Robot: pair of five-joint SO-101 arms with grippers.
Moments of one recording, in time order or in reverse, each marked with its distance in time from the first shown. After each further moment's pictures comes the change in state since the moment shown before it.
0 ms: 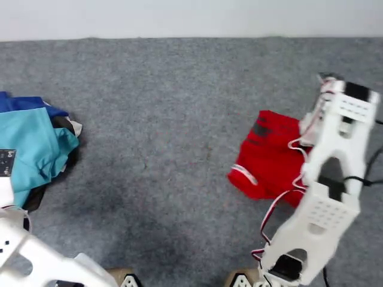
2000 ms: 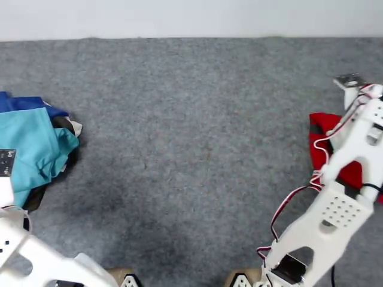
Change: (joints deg) left arm 0.0 0.0 0.0 0.0 0.0; right arm 6.7 7.6 -14.1 5.5 22.1
